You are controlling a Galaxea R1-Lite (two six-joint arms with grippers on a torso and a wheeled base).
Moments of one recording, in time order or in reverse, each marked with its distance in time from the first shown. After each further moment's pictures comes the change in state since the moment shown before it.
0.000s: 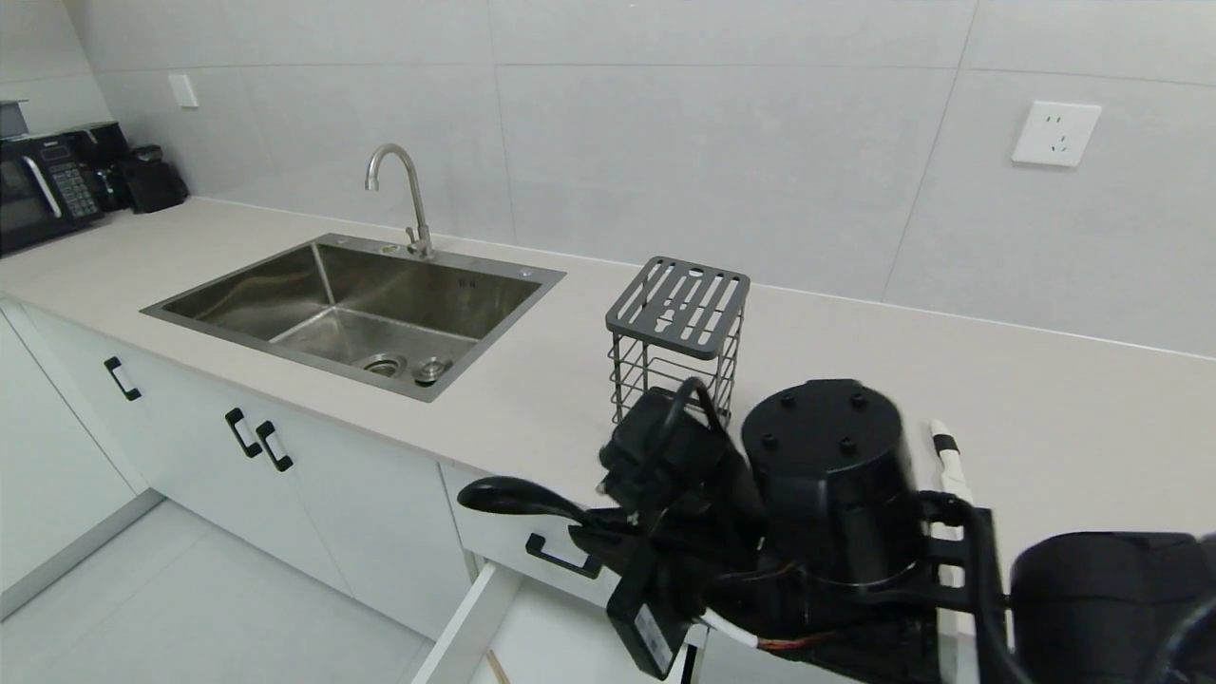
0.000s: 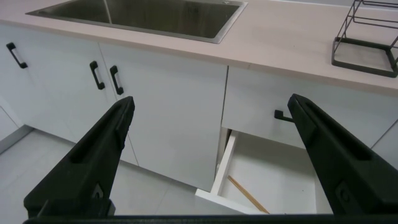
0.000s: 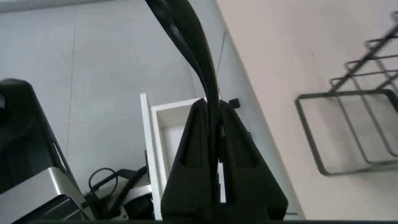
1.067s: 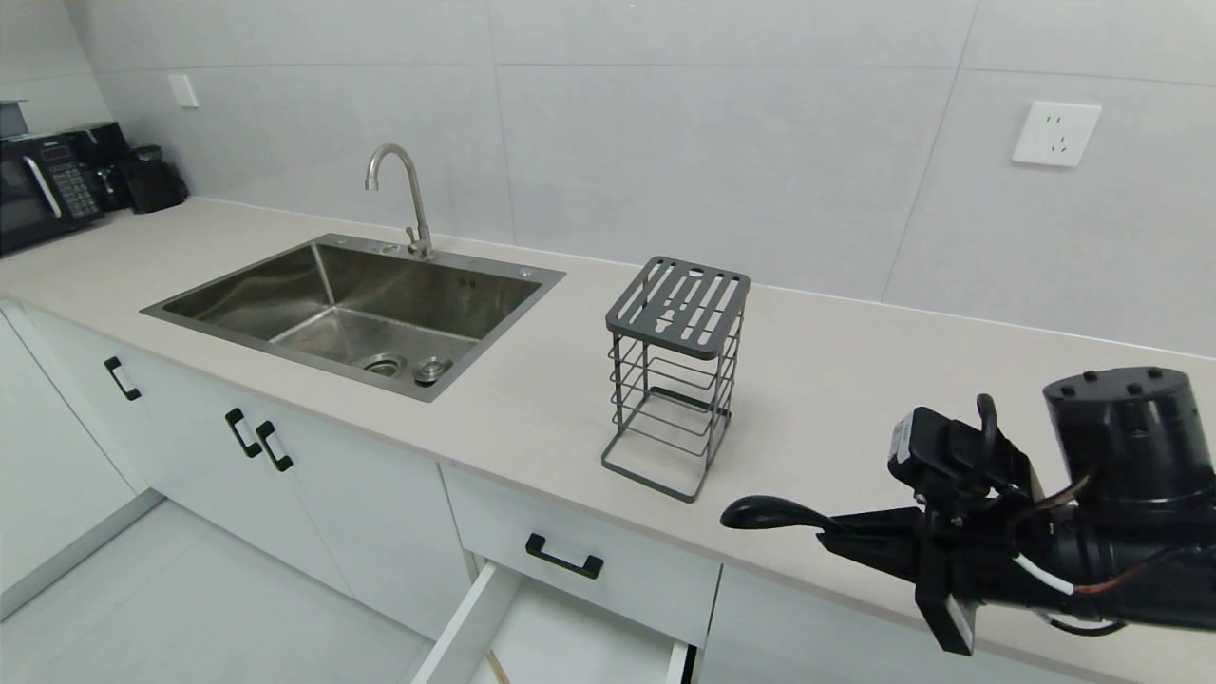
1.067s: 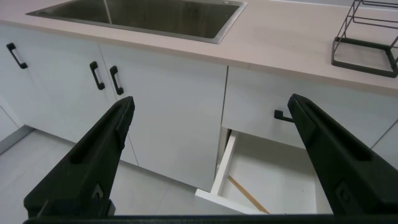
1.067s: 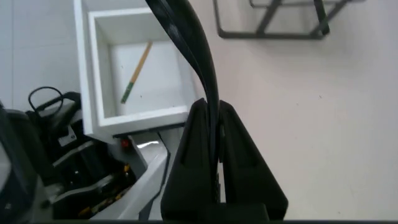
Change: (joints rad) left arm 0.000 0.000 0.000 0.000 0.000 0.000; right arm -0.533 -0.319 0.343 0.175 0.365 -0.368
